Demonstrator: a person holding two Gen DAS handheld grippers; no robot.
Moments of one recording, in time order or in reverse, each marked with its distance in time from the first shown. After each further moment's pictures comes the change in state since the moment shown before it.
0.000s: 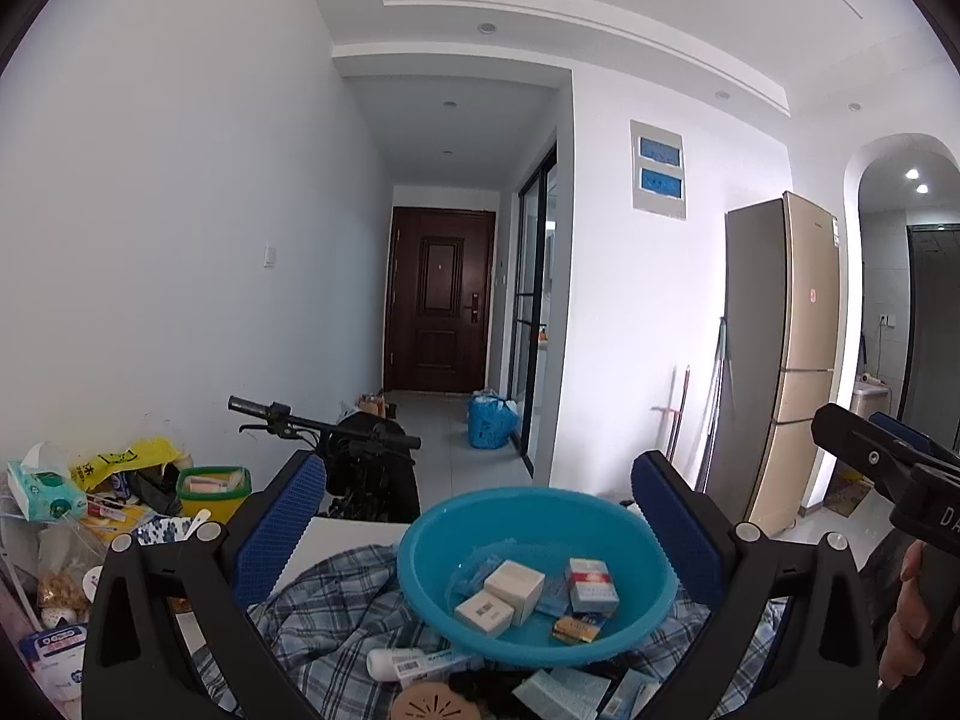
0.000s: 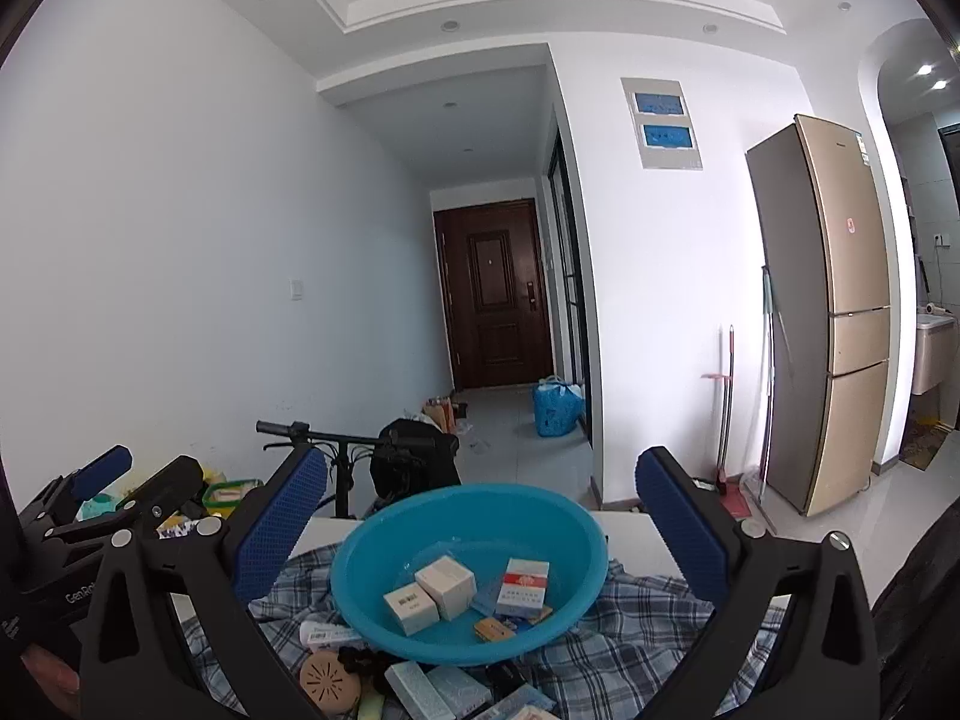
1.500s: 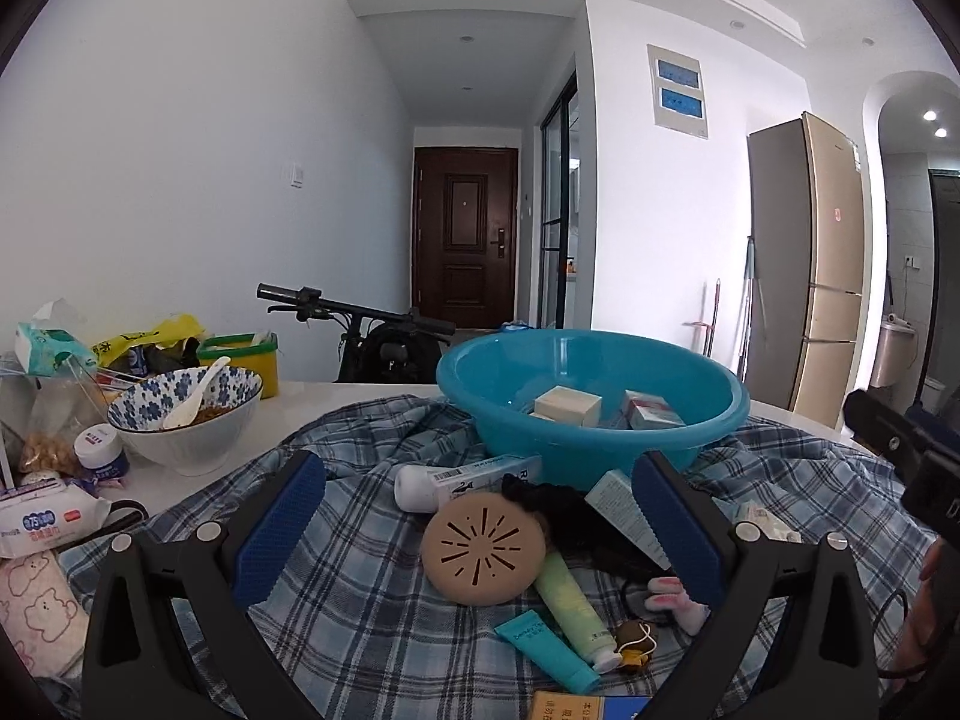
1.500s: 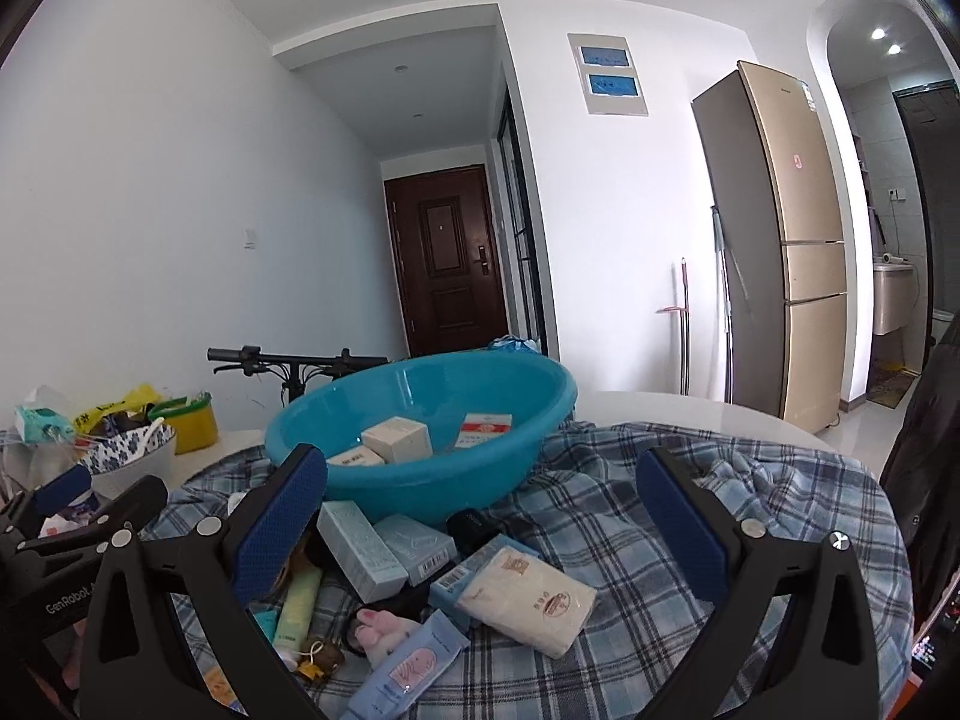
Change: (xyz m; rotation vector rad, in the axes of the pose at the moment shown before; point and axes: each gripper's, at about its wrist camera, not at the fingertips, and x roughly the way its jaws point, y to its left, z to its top) left arm 0.002 0.018 -0.183 0.023 0.122 0.071; right arm -0.003 -0.014 -0.178 0.048 0.050 -0.116
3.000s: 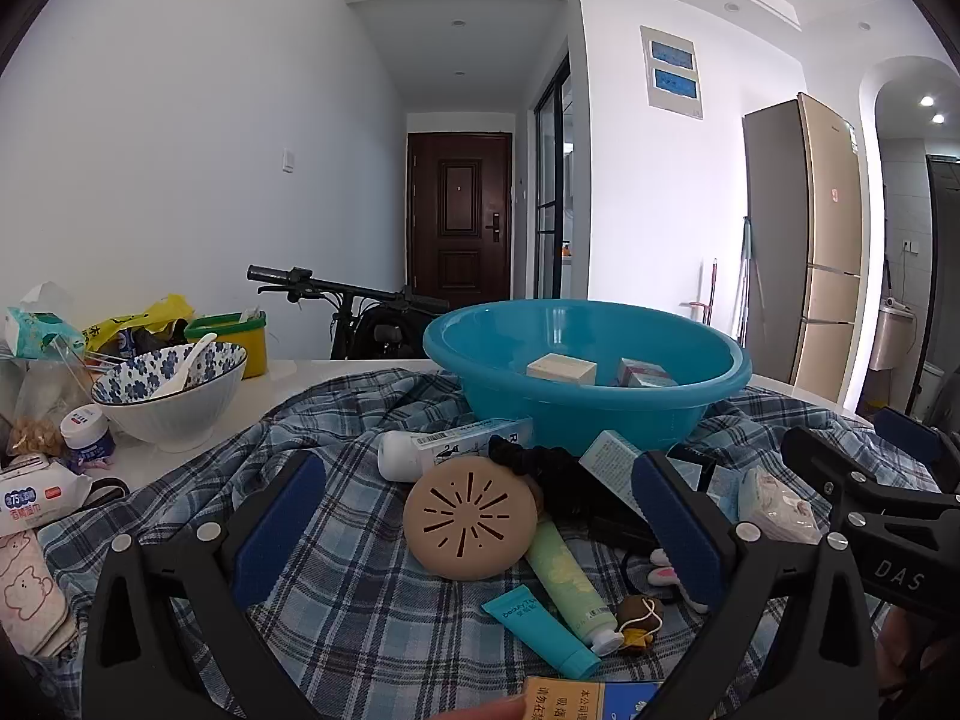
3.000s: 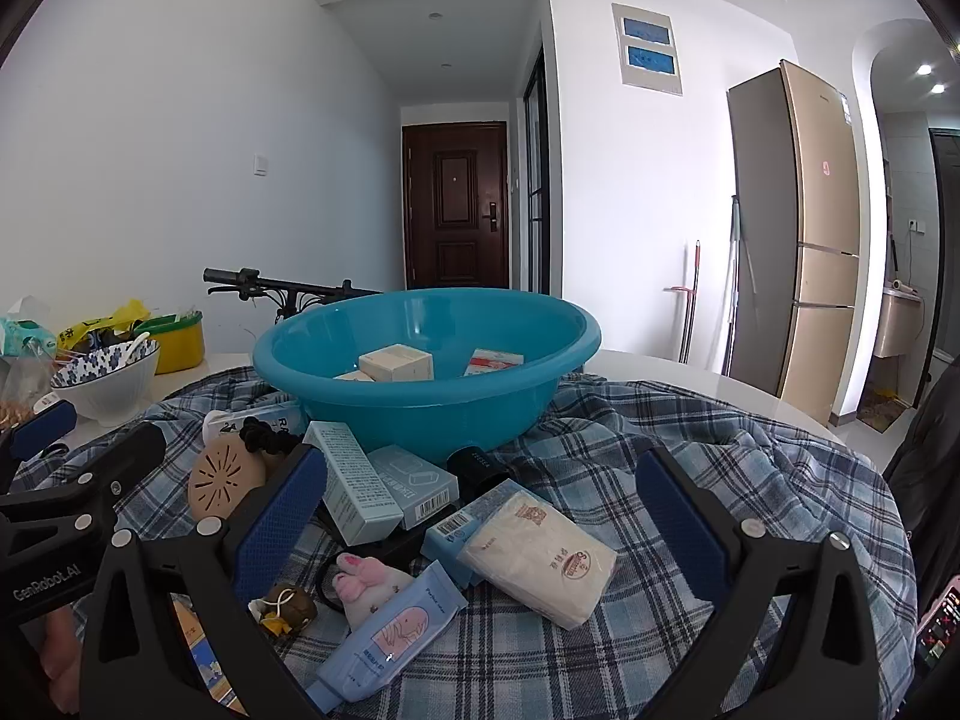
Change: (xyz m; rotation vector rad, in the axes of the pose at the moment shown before) left arm 0.018 -0.007 -0.022 0.016 0.041 -0.003; right arm 0.026 0.021 -0.027 -0.126 0.109 -0.015
